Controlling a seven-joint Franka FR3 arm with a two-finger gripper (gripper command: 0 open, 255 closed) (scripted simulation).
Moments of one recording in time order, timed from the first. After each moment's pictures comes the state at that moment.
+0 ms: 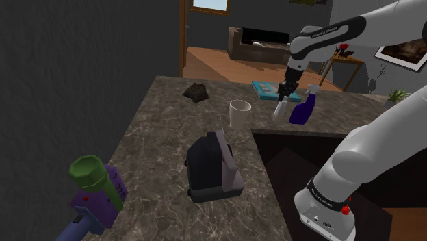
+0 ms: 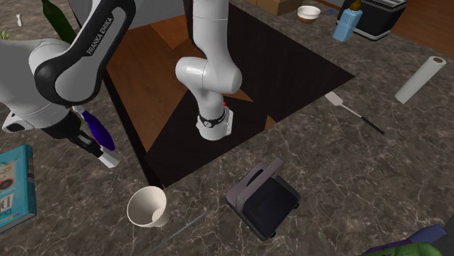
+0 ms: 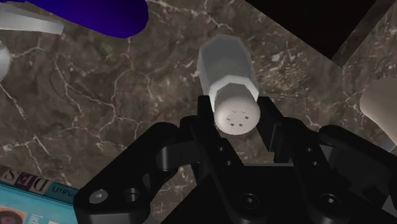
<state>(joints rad) -0.05 -0.28 -0.54 -2.35 -0.10 2.05 -0.33</state>
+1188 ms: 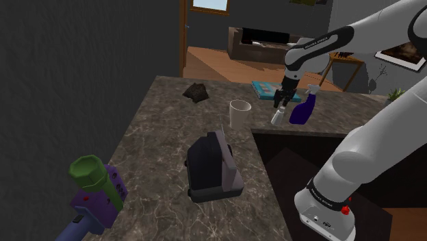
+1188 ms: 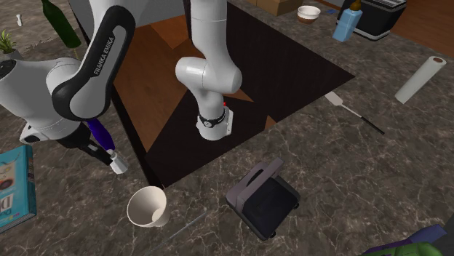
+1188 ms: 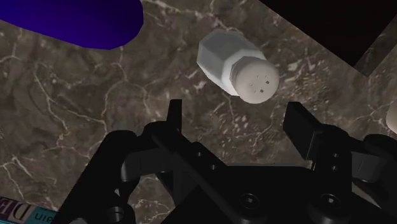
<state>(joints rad) -0.04 -0.22 -0.57 -2.42 -0.07 2.18 -0.36</state>
